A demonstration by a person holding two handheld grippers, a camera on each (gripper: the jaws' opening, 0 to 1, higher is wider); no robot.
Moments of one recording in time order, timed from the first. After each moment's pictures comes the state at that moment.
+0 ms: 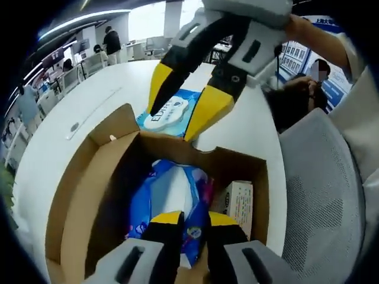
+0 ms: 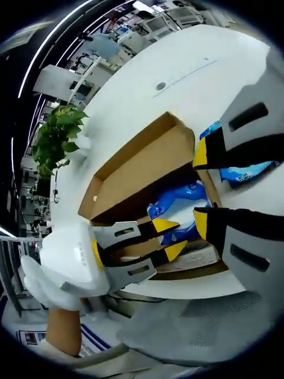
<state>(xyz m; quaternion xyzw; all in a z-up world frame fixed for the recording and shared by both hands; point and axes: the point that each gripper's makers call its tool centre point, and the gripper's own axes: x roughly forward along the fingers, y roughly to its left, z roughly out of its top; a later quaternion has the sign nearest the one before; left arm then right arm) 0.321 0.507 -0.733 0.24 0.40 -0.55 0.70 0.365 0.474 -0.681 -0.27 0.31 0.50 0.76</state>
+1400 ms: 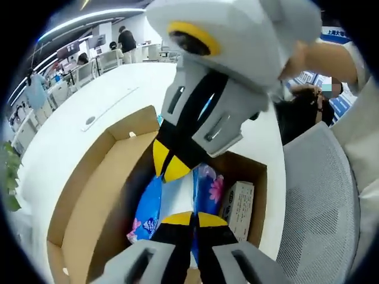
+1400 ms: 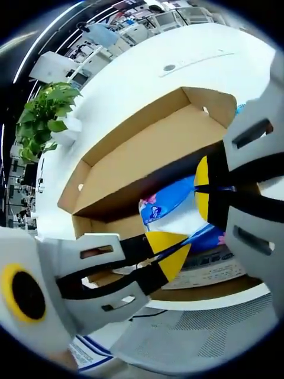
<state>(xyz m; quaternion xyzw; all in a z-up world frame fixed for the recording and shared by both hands) 0.327 0.524 -0.710 0.21 0.40 -0.51 0.73 0.374 0.518 -0.716 -0.30 0.33 0.51 0.73</state>
